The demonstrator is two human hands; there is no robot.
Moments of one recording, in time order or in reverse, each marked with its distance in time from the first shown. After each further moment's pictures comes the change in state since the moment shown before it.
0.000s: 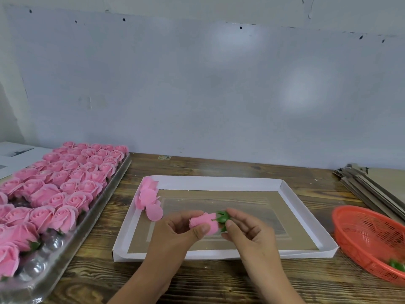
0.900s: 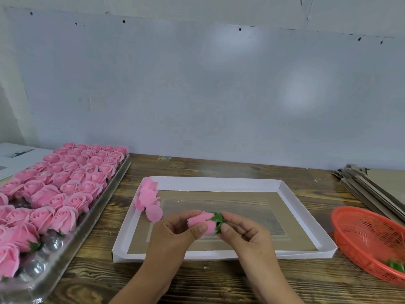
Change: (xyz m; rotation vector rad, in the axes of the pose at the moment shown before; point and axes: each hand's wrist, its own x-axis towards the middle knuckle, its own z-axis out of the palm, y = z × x) left_hand 0.001 -0.005 0.000 -0.042 -0.002 0.047; right_hand -0.002 -0.003 0.001 0.098 -0.065 0.037
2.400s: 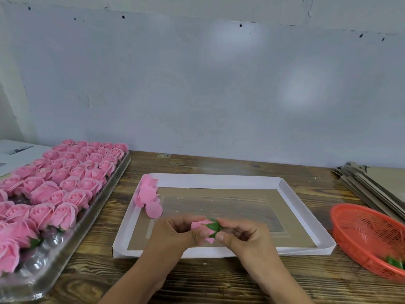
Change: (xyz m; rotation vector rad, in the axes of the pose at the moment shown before) left_hand -0.005 0.013 -0.004 0.090 -0.171 -0.072; right_hand 0.000 -0.005 -0.008 -0.183 -0.149 -0.063
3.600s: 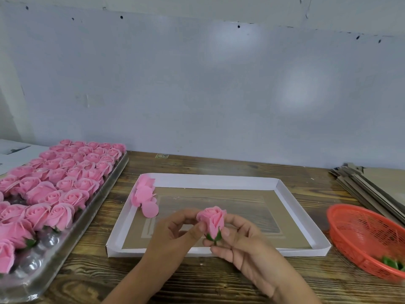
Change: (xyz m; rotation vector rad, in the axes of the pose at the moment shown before) left_hand -0.001 -0.004 0.005 0.117 -0.012 0.234; right_hand 0.001 -0.008 -0.009 0.583 -0.308 0.316
